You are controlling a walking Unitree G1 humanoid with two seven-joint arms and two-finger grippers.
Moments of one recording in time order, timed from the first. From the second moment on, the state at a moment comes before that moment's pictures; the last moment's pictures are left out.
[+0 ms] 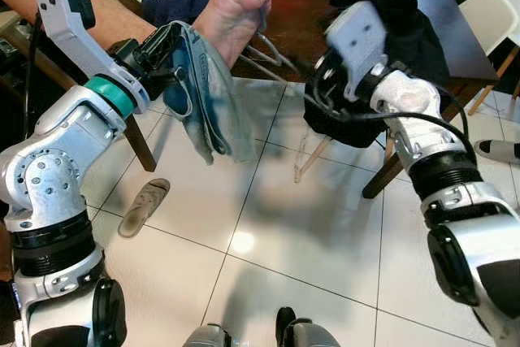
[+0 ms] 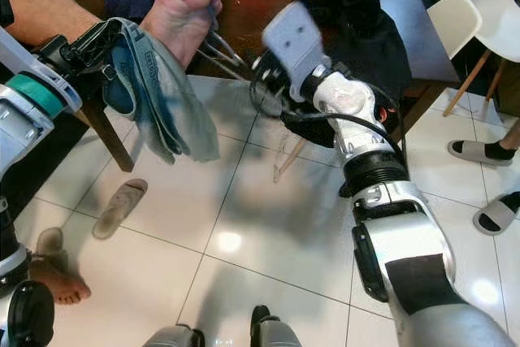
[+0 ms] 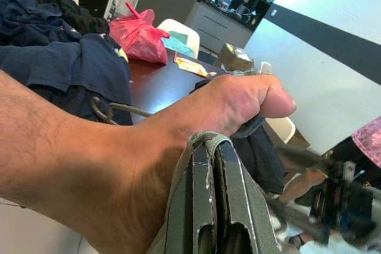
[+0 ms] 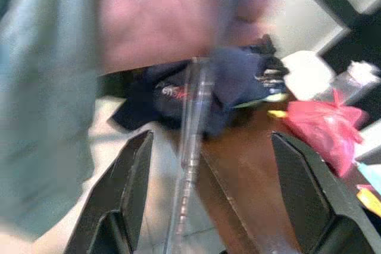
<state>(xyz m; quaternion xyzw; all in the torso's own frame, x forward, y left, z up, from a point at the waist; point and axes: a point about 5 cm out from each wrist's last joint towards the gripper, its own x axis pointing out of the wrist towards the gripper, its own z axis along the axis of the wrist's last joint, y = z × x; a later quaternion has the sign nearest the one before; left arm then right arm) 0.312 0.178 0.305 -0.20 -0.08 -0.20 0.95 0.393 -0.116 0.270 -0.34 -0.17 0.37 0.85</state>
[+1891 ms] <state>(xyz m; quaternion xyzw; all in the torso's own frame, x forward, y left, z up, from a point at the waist) 0.310 0.181 0.306 -0.21 -0.09 -0.19 0.96 0.413 -0.069 0.258 -0.27 -0.07 0.31 0.91</state>
